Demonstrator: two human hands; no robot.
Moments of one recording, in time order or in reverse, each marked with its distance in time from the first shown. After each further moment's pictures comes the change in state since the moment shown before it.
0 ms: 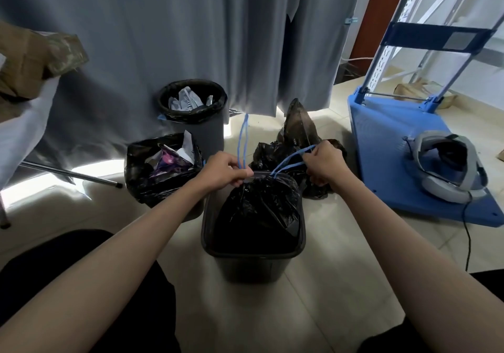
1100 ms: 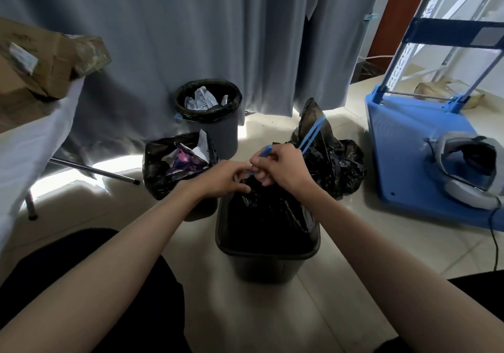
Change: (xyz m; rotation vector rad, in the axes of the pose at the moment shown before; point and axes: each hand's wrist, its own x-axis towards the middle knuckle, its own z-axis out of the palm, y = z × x) left_hand -0.023 0.000 -0.030 0.622 -0.185 0.190; right_hand -0.040 -0.058 0.072 0.501 -0.284 -0.294
